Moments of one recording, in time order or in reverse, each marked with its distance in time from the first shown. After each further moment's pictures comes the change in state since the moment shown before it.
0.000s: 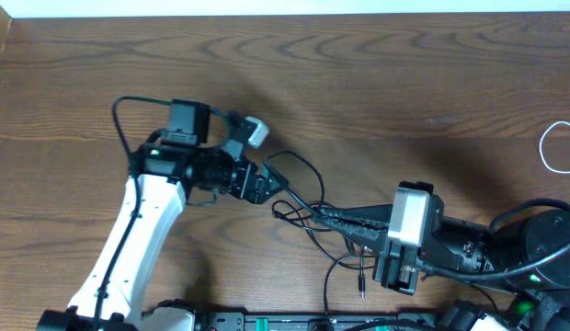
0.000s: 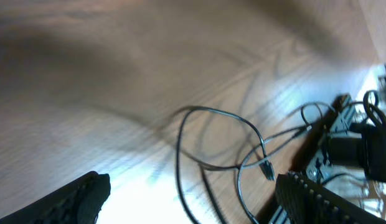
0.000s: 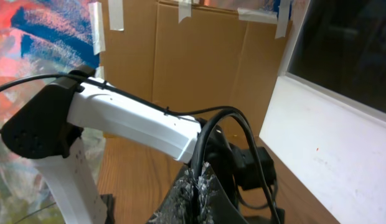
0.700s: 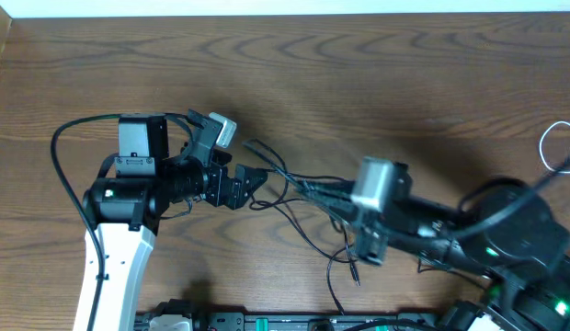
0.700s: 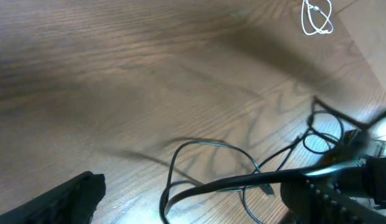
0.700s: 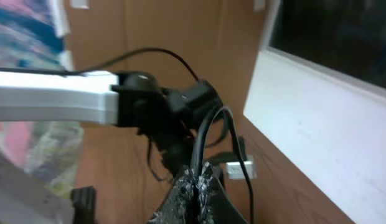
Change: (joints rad) left arm 0.150 -0.239 0.000 -0.021 0.002 -0.002; right arm 0.000 0.061 0.000 0.003 0.083 0.000
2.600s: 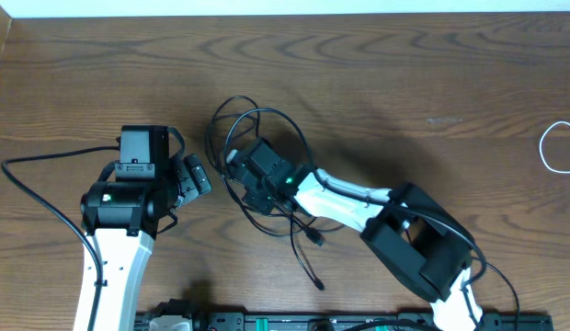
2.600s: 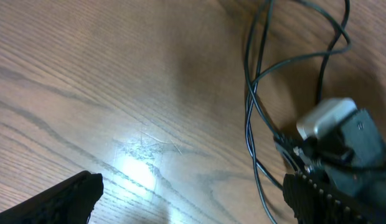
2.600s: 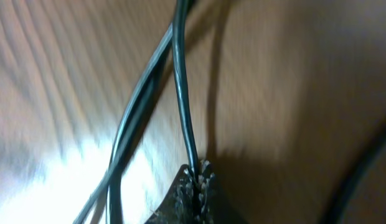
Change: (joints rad) left arm 0.003 -0.025 0.000 -0.174 -0.832 -0.645; right arm 0.001 1.162 0.023 0.108 0.234 -0.015
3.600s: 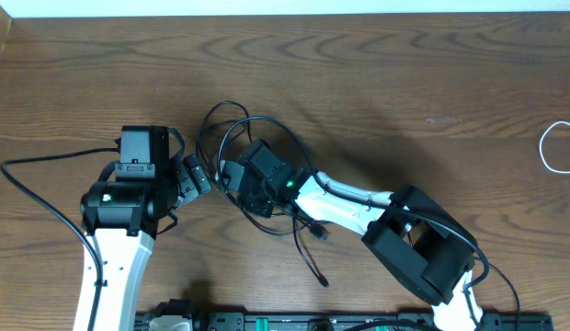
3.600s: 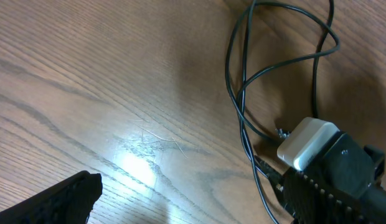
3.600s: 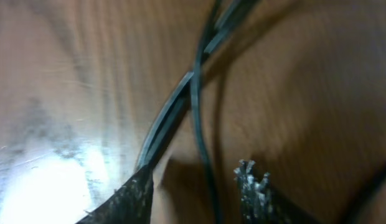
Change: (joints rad) left arm 0.000 0.000 0.000 -0.011 -0.004 -0.024; right arm 0.011 -0.011 -0.022 0.085 -0.071 -0.225
